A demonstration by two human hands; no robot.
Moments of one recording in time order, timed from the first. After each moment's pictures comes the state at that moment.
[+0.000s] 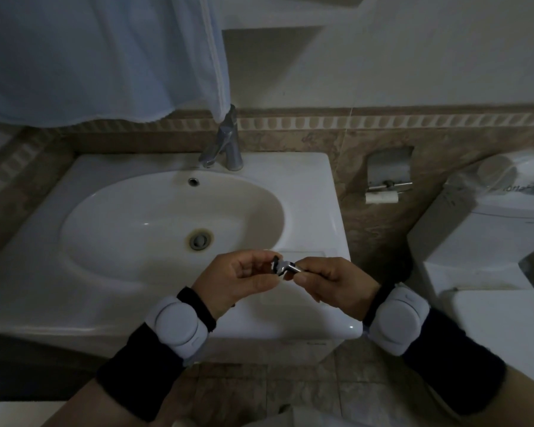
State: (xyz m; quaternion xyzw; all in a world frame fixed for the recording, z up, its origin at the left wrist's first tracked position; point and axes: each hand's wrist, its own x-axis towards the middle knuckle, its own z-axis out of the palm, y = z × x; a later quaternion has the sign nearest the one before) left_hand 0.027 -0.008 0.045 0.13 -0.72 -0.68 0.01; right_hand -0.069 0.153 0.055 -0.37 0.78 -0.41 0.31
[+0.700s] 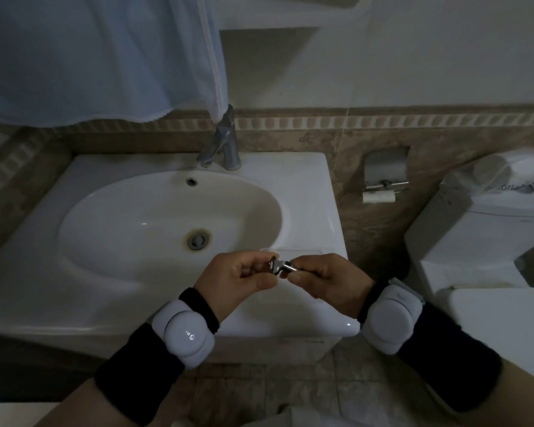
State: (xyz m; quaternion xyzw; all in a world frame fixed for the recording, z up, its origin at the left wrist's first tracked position) left_hand 0.027 0.002 0.048 0.13 -0.78 -0.61 0.05; right_hand -0.066 0.151 0.057 -0.40 0.78 -0.39 0.28
